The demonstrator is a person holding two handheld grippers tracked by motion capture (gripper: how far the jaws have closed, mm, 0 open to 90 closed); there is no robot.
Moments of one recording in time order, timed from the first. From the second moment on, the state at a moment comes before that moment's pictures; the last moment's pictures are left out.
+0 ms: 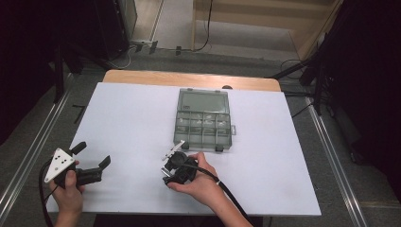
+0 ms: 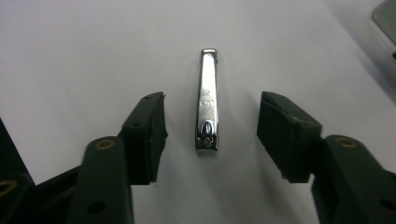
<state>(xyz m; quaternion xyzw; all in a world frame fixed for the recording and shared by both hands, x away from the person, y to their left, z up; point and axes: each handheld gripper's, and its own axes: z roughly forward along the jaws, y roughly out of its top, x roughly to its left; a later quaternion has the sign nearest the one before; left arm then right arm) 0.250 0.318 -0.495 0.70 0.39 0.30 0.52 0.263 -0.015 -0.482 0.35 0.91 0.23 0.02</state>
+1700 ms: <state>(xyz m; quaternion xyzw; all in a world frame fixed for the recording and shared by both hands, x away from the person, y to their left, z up) 0.251 0.320 -0.496 0.70 0.39 0.29 0.53 0.251 -0.066 -0.470 0.36 0.85 0.39 0.07</state>
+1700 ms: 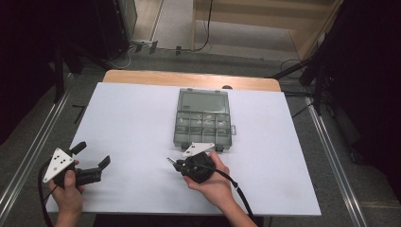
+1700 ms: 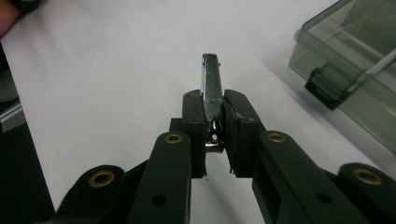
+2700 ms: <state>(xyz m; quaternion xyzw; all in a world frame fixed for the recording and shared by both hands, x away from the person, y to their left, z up) 0.251 0.320 -0.495 0.70 0.39 0.29 0.53 0.276 -0.113 -0.451 0.40 0.81 0.42 0.10</state>
